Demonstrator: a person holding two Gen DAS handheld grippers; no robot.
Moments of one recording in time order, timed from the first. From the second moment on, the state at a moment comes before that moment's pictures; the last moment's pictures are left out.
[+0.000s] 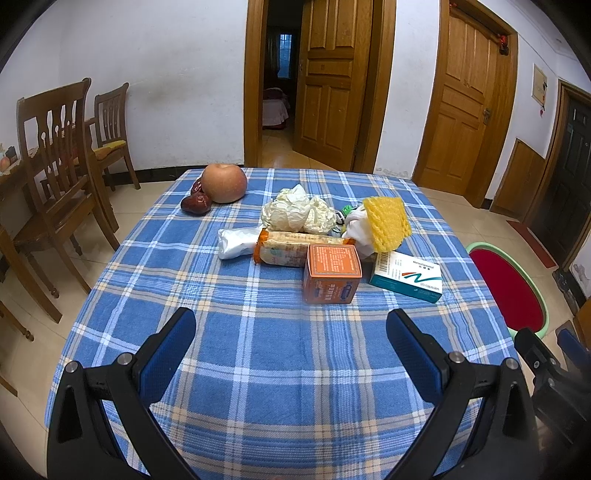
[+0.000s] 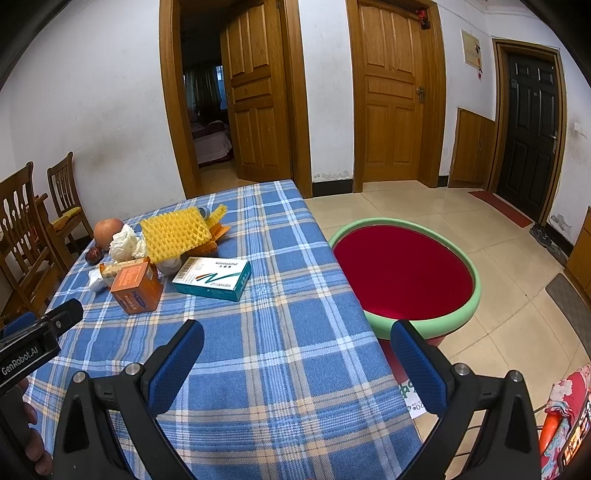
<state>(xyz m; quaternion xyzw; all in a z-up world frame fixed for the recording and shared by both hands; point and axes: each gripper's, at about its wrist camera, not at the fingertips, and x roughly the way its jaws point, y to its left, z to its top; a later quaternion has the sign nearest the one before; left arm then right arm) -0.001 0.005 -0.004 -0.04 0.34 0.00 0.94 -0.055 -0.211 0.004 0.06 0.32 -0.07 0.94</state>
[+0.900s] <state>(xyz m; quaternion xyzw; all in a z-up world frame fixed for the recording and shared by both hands) 0.038 -0.002 -0.018 -0.03 0.37 0.00 0.93 -0.025 -0.229 -0.012 0.07 0.35 -0.06 0.93</state>
